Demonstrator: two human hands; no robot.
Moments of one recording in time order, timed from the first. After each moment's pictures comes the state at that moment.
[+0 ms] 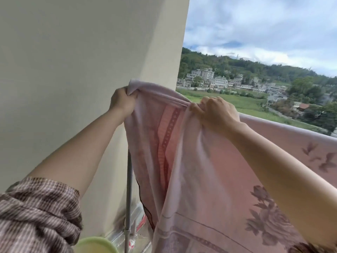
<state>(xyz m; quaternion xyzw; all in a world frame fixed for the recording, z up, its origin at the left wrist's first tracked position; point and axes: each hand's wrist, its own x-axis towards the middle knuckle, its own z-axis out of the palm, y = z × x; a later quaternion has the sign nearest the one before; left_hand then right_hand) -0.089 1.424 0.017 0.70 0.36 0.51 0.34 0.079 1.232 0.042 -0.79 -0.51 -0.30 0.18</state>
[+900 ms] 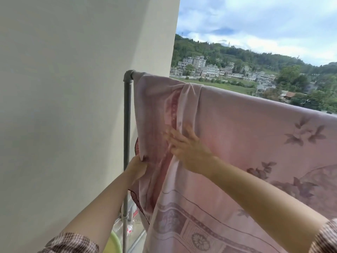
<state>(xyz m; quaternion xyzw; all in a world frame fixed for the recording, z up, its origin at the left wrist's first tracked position) -0.063 1.388 -0.203 0.71 0.42 0.23 0.52 0.052 1.233 -0.099 -0.62 -0.65 -0.39 -0.21</state>
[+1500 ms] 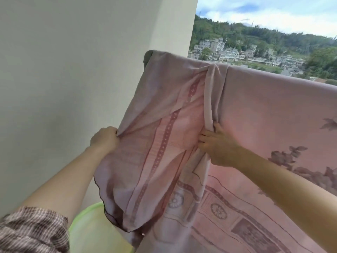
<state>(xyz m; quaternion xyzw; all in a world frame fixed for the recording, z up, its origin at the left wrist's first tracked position) -0.184 1.453 -0.172 0.83 0.52 0.15 0.15 0.060 1.218 -0.114 -0.63 -0.70 -0.27 -0.21</state>
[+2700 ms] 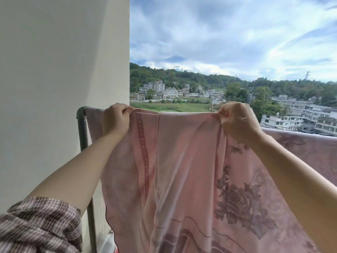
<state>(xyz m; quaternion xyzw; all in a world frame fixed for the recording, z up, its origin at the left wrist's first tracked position) 0.000 1.389 0.014 0.77 0.19 0.57 0.21 0.116 1.090 0.053 -0.81 -0.36 -0.35 0.29</state>
